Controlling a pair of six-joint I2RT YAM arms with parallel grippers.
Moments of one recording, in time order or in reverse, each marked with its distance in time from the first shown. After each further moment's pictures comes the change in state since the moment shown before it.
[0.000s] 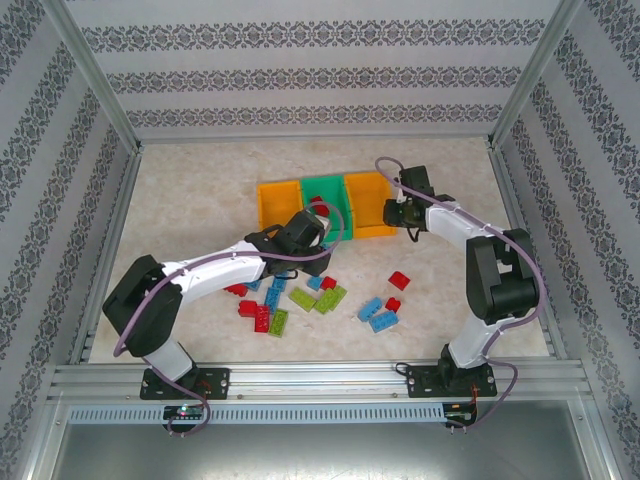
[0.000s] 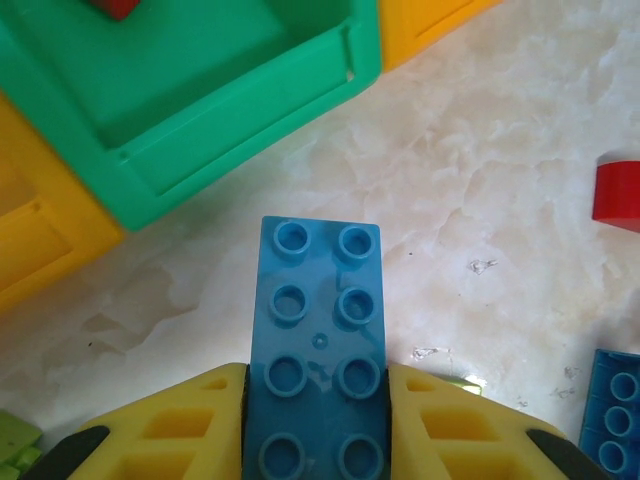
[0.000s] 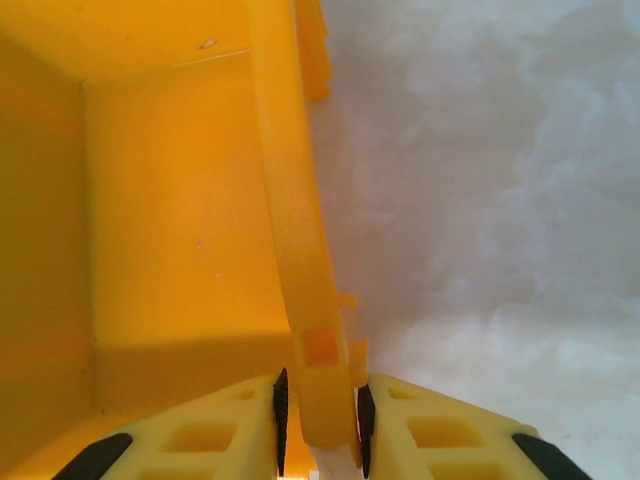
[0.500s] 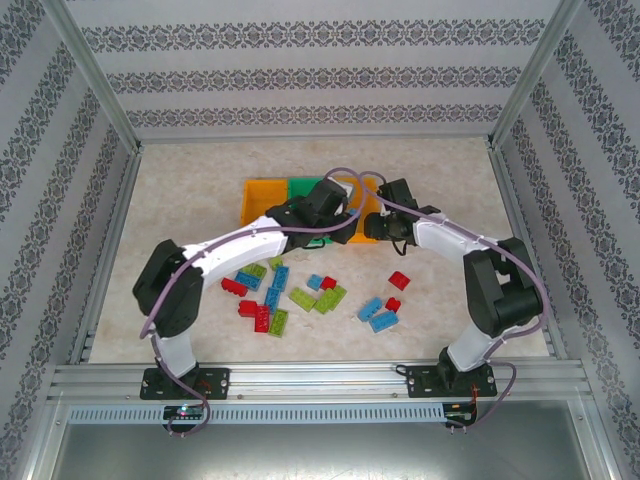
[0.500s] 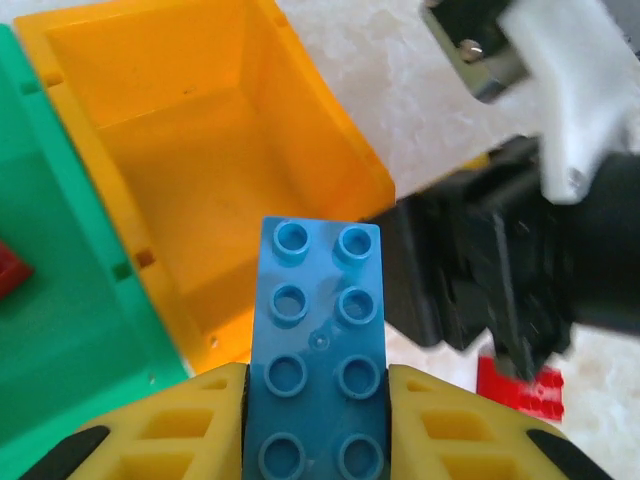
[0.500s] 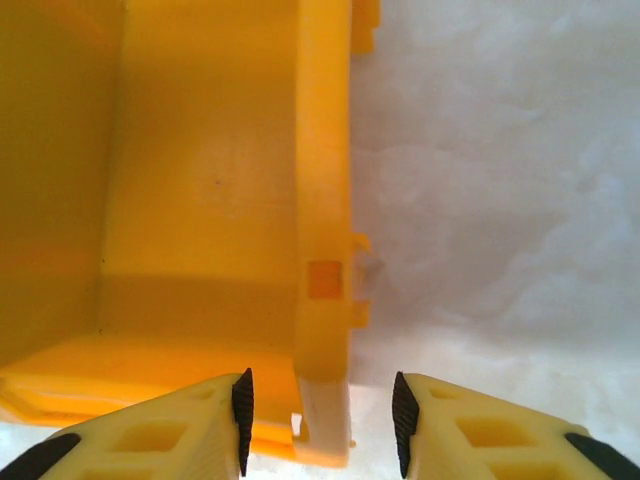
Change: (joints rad) left arm 0.006 0.222 0.379 -0.002 -0.009 -0.020; right arm 0.122 -0.089 -0.093 0.002 0.028 0.082
